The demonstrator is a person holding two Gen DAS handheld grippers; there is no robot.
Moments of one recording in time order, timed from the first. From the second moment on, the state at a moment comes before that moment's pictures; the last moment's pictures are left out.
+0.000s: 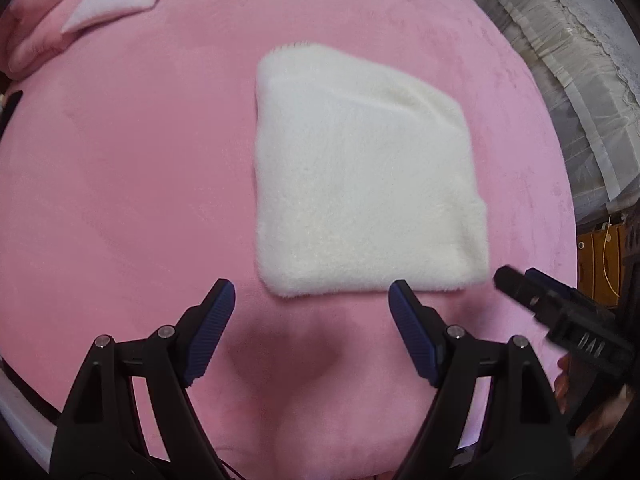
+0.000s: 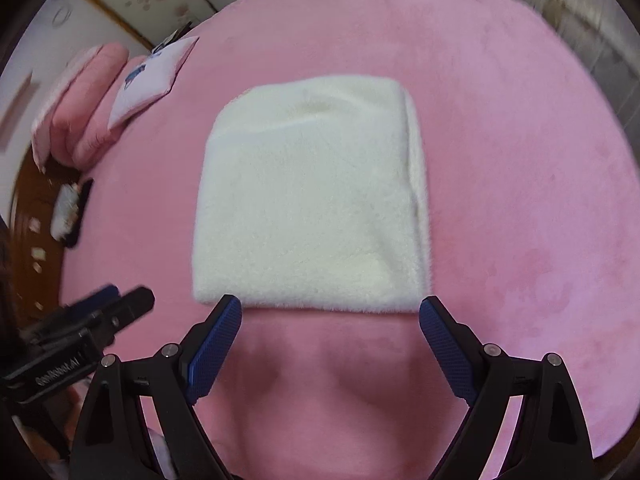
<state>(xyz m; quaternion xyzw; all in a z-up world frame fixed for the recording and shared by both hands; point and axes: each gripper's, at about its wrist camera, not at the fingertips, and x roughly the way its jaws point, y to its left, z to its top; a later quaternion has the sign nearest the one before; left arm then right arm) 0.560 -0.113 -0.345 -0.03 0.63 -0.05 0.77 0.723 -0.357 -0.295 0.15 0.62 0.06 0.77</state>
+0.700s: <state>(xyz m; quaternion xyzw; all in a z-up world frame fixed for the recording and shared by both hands) 0.689 -0.075 -0.464 -0.15 0.64 -0.14 0.74 0.834 -0.426 -0.464 0.37 0.59 0.22 0.68</state>
